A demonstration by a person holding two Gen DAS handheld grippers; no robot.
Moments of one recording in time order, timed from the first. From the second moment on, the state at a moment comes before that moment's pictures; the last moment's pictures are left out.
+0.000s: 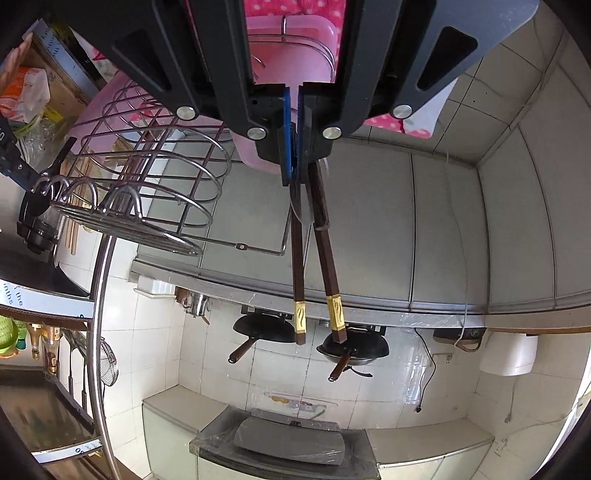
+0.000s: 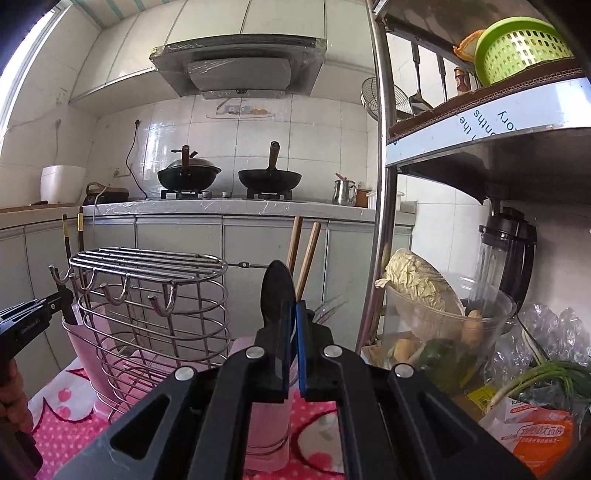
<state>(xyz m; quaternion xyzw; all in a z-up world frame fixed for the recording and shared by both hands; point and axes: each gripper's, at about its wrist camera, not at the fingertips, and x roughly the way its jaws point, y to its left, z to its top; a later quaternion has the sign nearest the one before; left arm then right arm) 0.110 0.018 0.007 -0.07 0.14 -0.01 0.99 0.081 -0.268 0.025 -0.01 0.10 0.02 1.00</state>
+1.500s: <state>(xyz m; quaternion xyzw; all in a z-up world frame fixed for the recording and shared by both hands) 0.009 -0.011 0.020 -0.06 0.31 -0.06 0.95 0.004 -0.256 0.000 0.09 0.30 0.10 0.95</state>
